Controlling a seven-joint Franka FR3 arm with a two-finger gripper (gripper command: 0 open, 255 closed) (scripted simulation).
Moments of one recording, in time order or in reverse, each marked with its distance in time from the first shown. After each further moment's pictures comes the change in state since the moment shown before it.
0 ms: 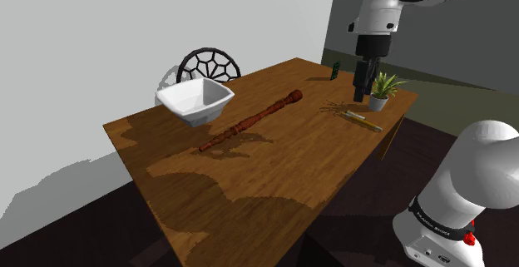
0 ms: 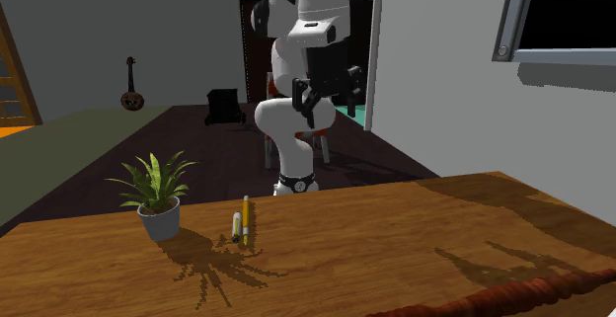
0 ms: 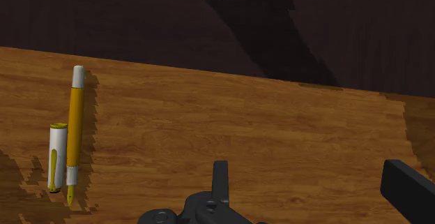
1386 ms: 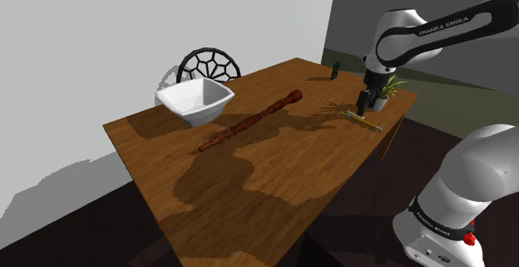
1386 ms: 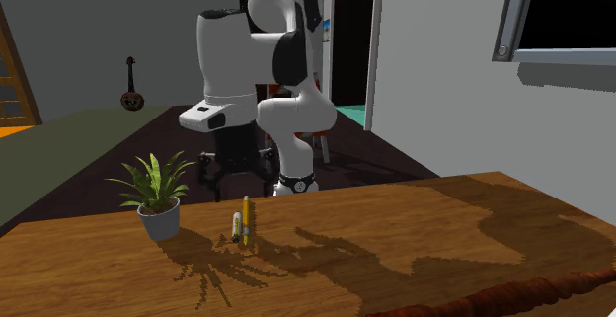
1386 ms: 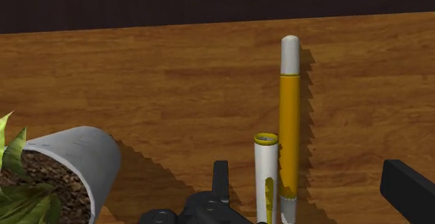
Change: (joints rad) arm -0.230 0.165 -0.233 -0.257 -0.293 0.576 -0.165
